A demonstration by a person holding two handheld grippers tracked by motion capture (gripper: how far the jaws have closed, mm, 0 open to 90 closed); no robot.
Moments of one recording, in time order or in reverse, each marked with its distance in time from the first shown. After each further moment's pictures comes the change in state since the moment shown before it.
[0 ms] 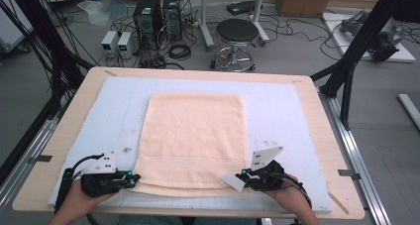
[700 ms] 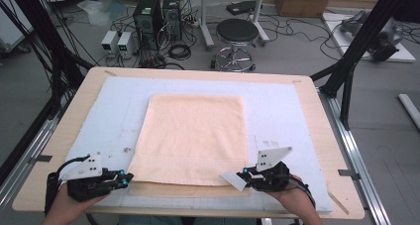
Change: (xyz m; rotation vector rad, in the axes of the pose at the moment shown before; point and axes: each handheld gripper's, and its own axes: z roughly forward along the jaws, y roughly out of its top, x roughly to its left) left arm -0.017 0.004 -0.028 -0.071 0.022 0.031; right arm 0.014 0.011 -0.021 -0.074 -0.006 -0.027
